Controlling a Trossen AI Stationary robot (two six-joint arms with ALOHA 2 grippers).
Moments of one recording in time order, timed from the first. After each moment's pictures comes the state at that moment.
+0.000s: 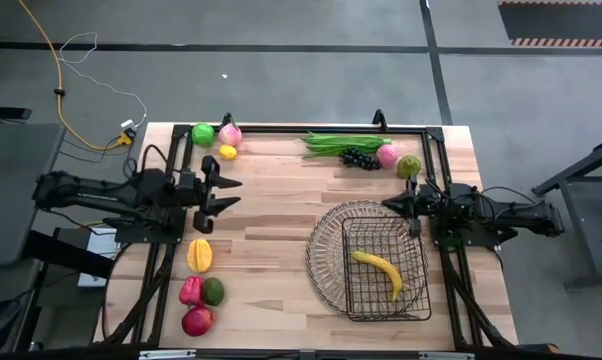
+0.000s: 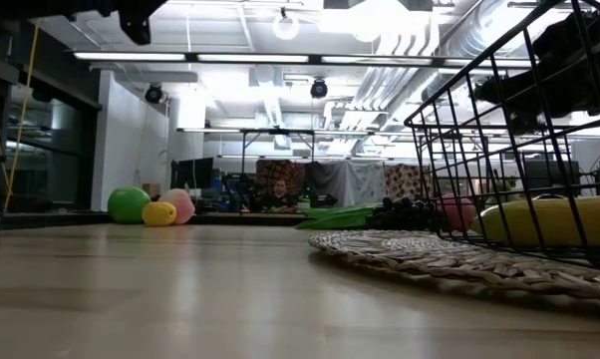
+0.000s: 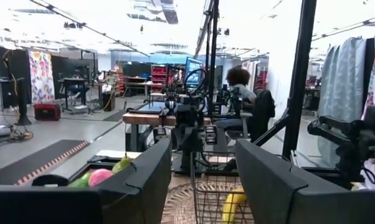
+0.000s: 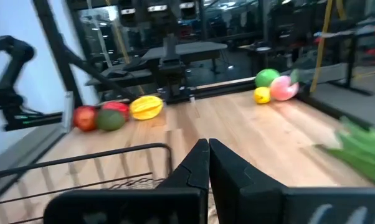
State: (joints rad) left arm 0.06 0.53 0.32 0.41 -0.09 -0.02; right arm -0.07 0.01 0.02 0.00 0.03 0.12
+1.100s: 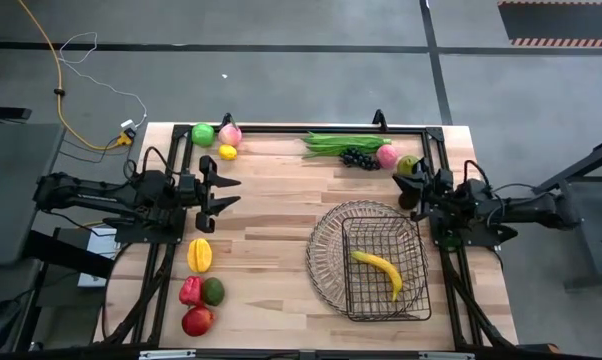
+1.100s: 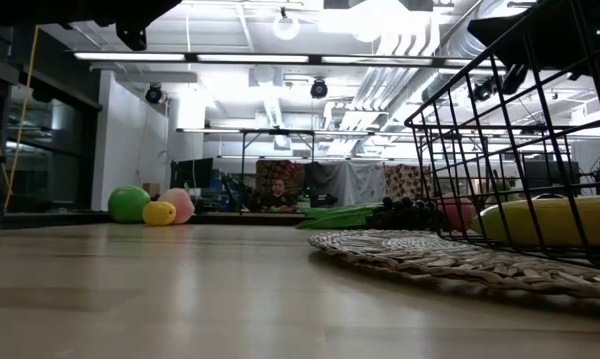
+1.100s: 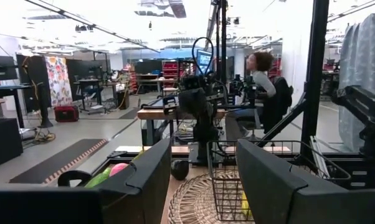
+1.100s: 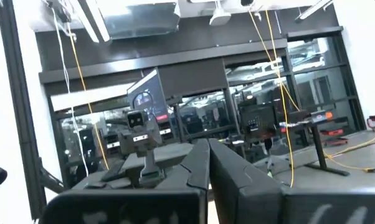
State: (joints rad) left arm 0.06 0.51 0.31 0.37 -0.13 0.06; right arm -0.07 0.32 0.03 0.70 0.19 0.13
